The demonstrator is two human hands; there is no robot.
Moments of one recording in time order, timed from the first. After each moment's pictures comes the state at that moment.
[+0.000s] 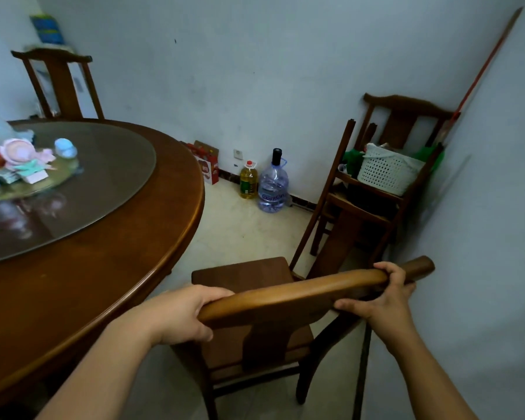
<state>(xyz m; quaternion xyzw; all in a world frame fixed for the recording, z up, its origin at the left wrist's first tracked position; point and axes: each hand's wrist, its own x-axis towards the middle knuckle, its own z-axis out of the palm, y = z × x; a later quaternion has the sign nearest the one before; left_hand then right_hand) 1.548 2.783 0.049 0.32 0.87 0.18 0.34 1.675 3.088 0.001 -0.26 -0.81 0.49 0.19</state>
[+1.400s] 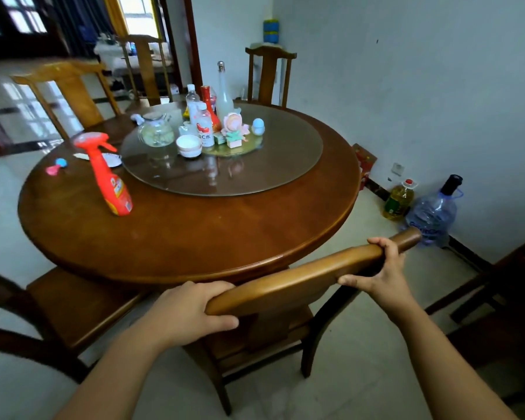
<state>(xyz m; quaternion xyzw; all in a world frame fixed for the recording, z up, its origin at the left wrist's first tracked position) 1.620 2.615 0.036 0.02 0.95 0.27 0.16 1.495 2.928 -0.016 0.06 -0.85 0.52 0.00</state>
